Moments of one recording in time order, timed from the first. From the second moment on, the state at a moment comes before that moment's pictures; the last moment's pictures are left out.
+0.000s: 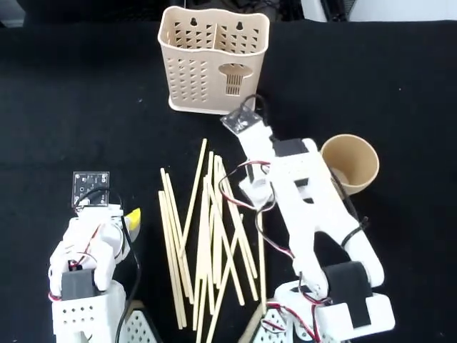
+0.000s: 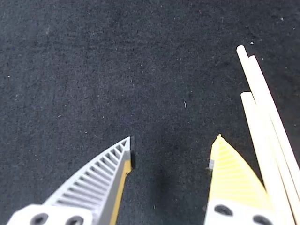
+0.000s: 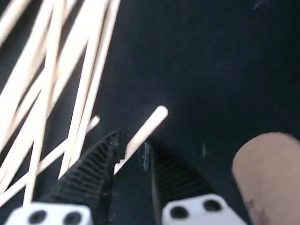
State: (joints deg) left arm -13.0 -103.6 96.4 62.0 -8.4; right arm -11.6 -10.0 36.2 65.2 23.3
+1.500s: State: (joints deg) left arm -13.0 -103.6 96.4 62.0 -8.4; right arm -24.6 -3.8 44.4 54.9 11.7
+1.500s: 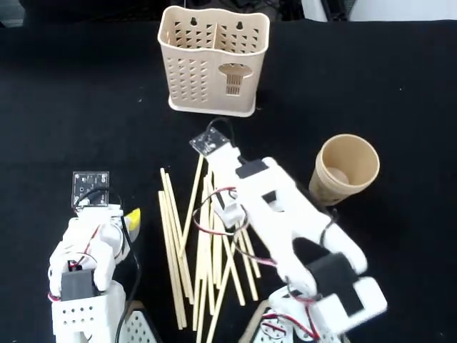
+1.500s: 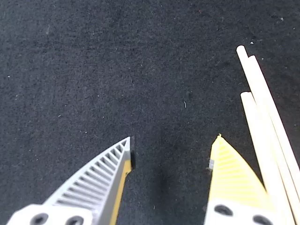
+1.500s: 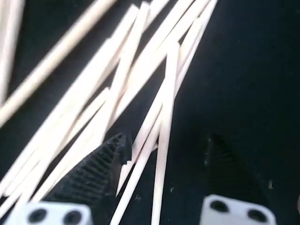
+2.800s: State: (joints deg) left arm -13.0 -103.6 96.4 62.0 -8.4; right arm -16.7 -27.2 39.6 65.6 17.8
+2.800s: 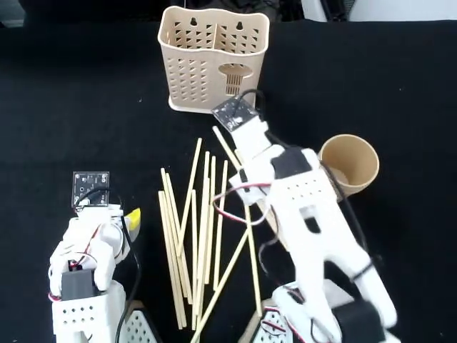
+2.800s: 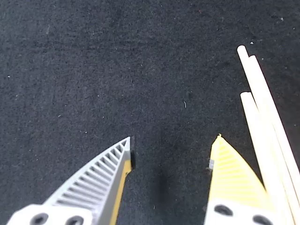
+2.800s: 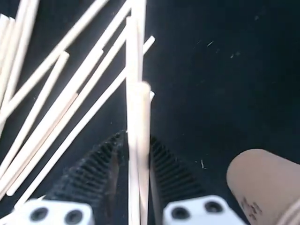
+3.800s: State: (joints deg) left arm -13.0 -103.6 96.4 62.0 -8.4; right arm -29.1 -38.0 30.7 54.9 17.7
